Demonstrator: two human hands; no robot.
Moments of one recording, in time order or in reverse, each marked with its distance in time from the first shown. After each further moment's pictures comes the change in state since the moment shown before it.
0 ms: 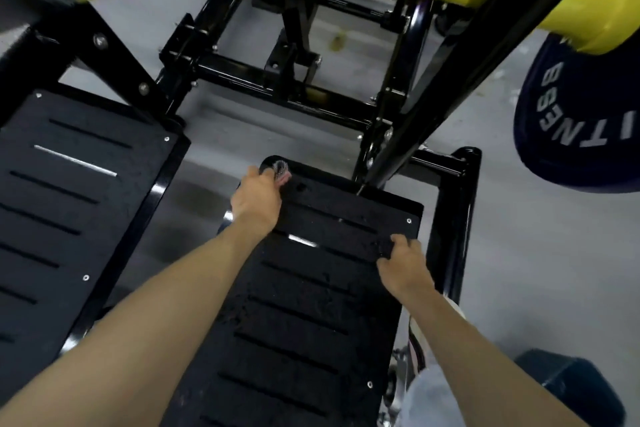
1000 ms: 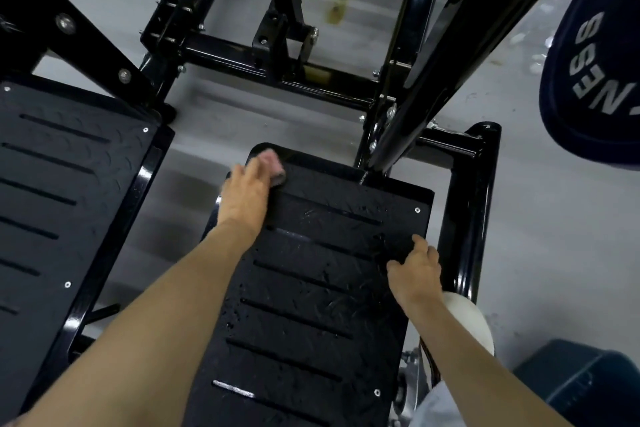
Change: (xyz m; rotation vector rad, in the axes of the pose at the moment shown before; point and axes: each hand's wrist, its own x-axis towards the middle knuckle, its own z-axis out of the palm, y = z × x) left_hand 0.014 -0.019 0.035 0.448 -0.024 0.248; right_hand 0.013 0.023 0.026 0.246 0.112 0.122
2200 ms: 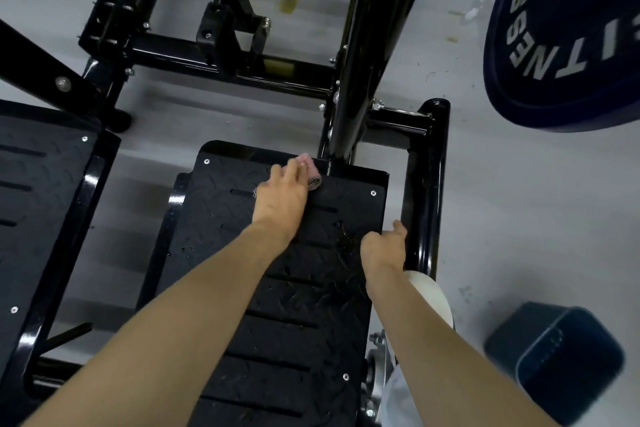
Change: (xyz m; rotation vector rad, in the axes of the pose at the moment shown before) left_hand -0.007 0.124 -0.019 0.098 -0.024 0.234; right_hand 0.009 -0.007 -0.016 0.722 0.034 0.341
